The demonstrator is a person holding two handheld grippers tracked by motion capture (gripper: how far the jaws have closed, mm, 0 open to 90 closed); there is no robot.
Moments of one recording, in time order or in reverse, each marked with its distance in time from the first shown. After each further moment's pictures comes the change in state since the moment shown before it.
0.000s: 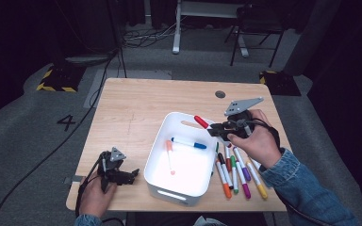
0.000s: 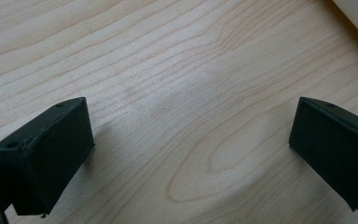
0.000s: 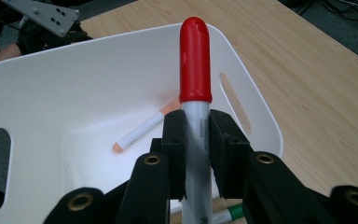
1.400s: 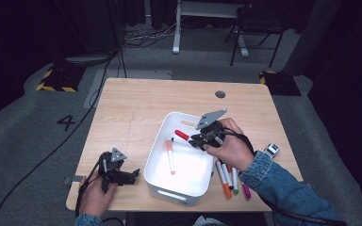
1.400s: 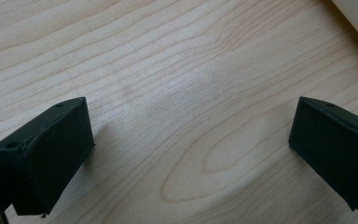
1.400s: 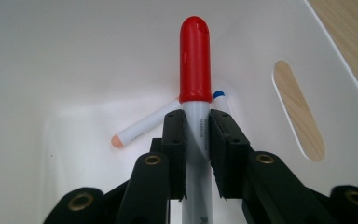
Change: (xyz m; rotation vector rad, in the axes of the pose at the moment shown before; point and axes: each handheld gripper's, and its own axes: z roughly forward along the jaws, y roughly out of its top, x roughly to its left) left arm -0.003 0.000 0.000 0.002 0.012 -0.013; right arm 0.022 -0.004 0.072 0.128 0.022 -0.131
